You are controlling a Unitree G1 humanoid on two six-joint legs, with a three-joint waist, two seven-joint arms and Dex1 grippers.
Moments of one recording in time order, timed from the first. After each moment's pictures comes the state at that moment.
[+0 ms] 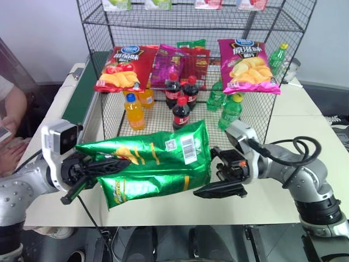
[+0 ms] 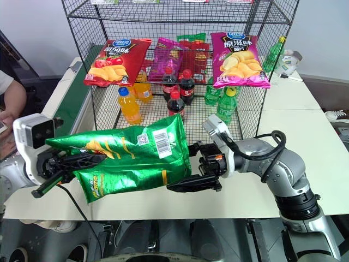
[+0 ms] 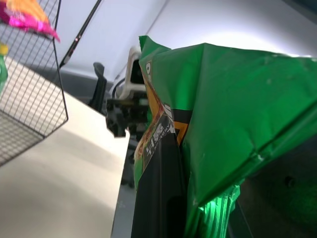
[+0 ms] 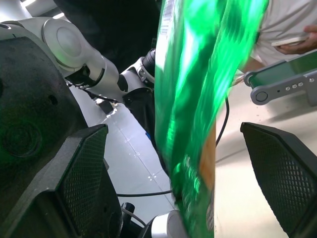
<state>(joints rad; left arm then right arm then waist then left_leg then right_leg) -0.08 0.81 0.33 -0.32 -1.30 0.90 -1.24 -0.39 -0.64 0.07 -0.39 1.02 0.89 1.20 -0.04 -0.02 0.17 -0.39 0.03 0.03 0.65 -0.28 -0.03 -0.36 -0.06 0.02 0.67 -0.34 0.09</state>
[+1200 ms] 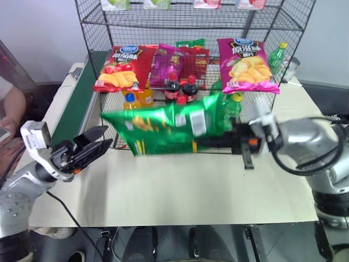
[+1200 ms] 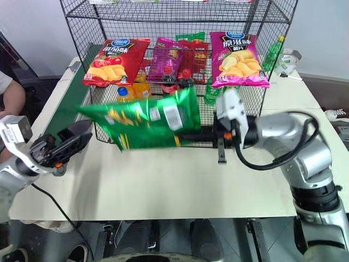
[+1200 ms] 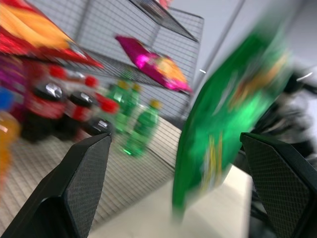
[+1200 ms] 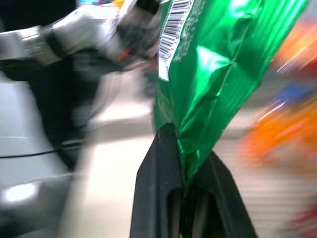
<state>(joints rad) -0.04 0.62 0.50 -0.24 -1.06 0.62 -0.98 -0.59 -0.75 -0.07 -0.45 0.67 0.52 1.03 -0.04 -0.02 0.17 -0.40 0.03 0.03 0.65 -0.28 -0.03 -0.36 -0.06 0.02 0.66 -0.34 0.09</state>
